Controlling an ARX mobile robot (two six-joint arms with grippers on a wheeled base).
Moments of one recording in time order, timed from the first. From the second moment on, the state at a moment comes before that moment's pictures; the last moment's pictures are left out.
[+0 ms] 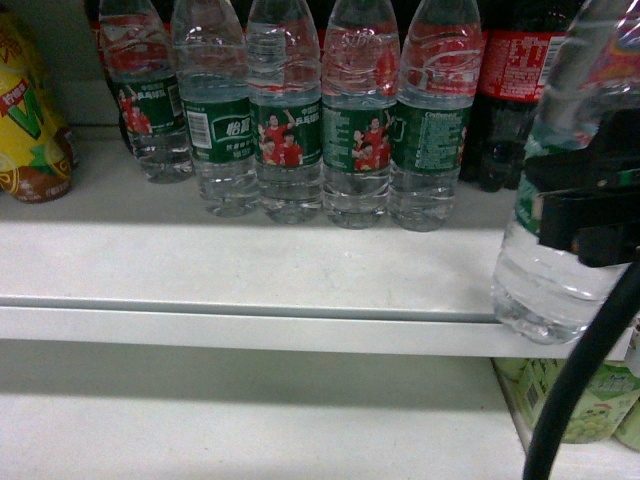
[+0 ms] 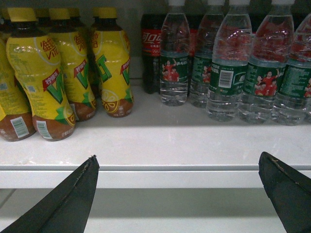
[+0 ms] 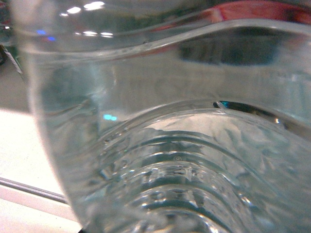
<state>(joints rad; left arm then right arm) 0.00 0.01 0.01 0.00 0.00 0.00 0.36 1.34 0.50 0.60 0.08 0.07</state>
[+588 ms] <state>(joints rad) 0.00 0.01 0.01 0.00 0.00 0.00 0.16 0.97 0.35 0.42 0.07 0.04</state>
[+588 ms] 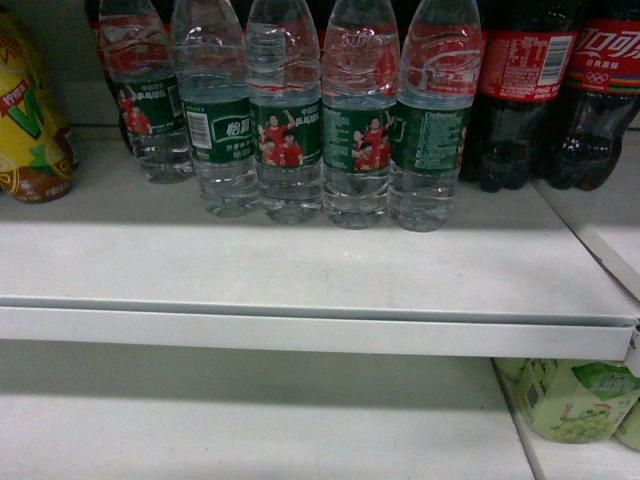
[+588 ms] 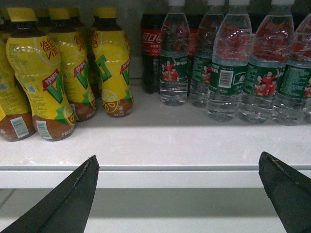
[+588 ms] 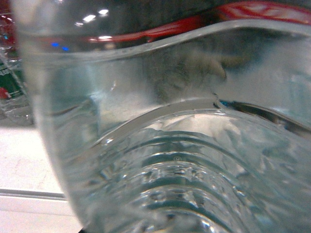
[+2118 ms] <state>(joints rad) 0.00 0.01 0.01 0.00 0.00 0.00 -0.01 0.60 0.30 0.17 0.07 0.03</state>
